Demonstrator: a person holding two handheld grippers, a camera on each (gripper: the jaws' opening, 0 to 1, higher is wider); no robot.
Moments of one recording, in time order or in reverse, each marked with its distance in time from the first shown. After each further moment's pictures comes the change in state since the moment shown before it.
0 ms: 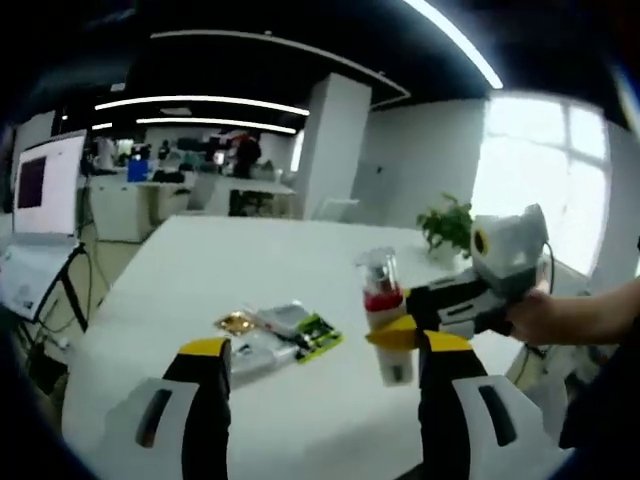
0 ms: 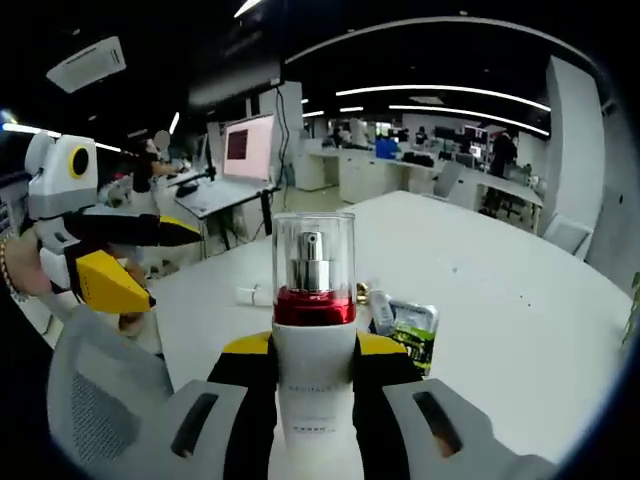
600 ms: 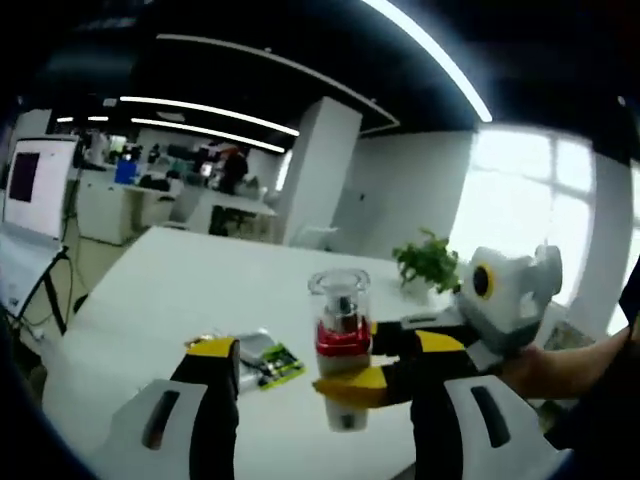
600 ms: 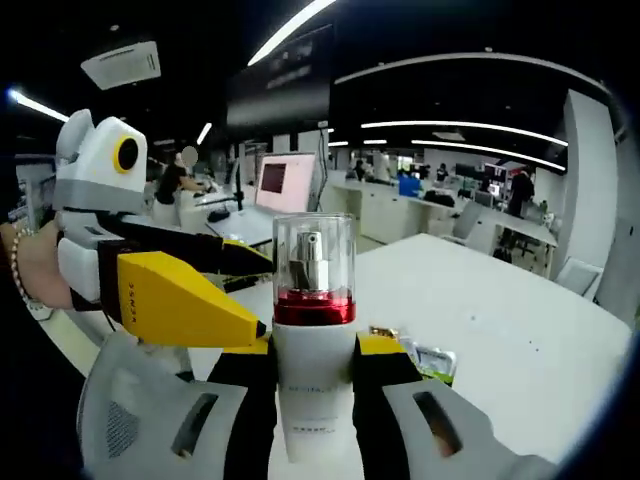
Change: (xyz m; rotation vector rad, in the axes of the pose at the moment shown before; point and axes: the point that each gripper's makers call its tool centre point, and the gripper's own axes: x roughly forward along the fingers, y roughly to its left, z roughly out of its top) left arm -0.013 -0.030 0.046 -0.094 -0.108 -0.088; right arm -0.020 0.052 0.057 -0.062 -0.143 0.061
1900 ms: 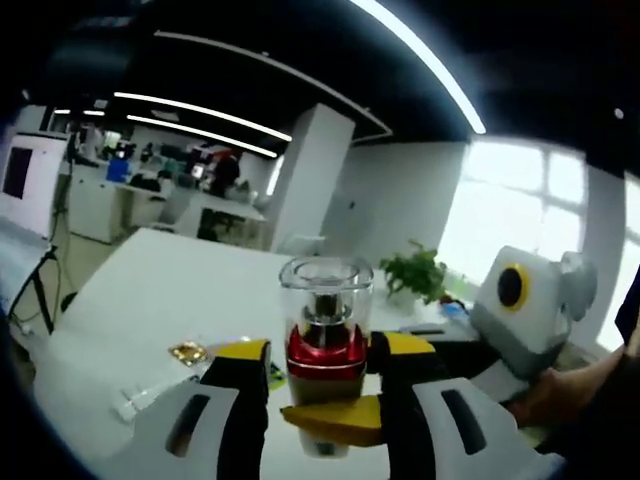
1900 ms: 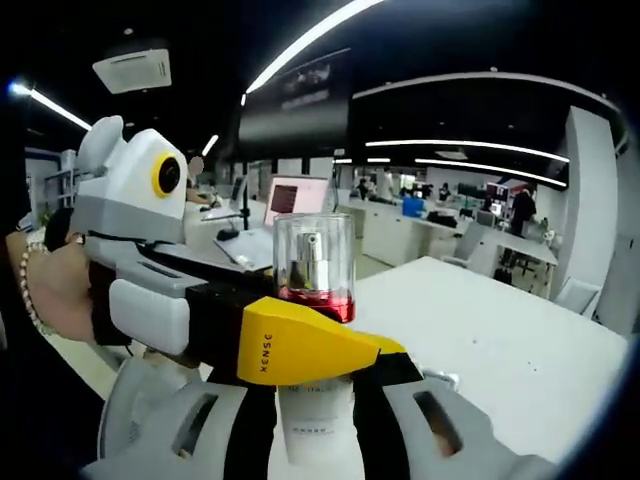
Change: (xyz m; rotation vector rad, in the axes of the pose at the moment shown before) left arm 0.006 -0.012 0.013 -0.048 -0.031 -0.042; right arm -0.007 0.026 0.033 -0.045 -0.064 -0.006
